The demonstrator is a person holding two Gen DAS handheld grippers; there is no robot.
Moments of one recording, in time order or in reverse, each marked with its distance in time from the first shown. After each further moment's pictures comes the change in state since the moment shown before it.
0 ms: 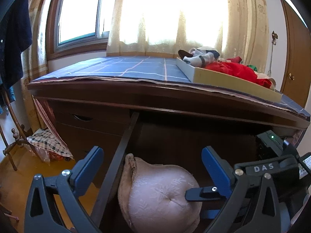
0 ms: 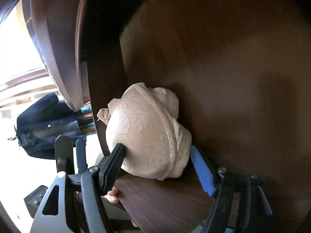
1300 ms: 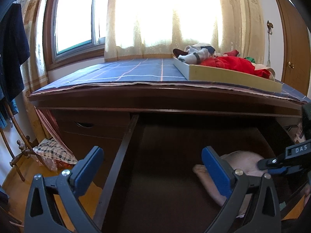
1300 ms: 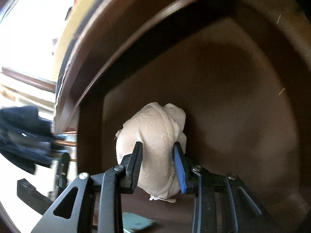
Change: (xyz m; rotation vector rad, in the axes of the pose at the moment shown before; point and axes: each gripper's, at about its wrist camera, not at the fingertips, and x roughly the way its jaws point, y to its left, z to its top) left arm -0.001 -0.010 -0.001 0.083 -0.010 0.029; right arm -0.135 -0.020 -0.012 -0.235 -0.430 -0.279
